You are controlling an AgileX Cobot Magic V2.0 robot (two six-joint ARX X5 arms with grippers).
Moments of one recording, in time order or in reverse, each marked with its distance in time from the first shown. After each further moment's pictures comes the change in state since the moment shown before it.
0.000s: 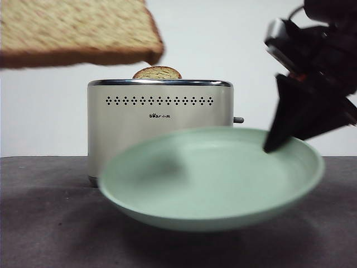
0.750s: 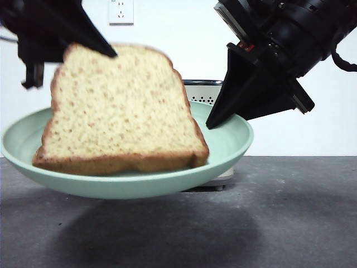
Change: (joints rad) left arm 0.000 0.504 0.000 0.073 0.167 0.115; right arm 0.198 -0.005 0.000 0.172 0.009 0.159
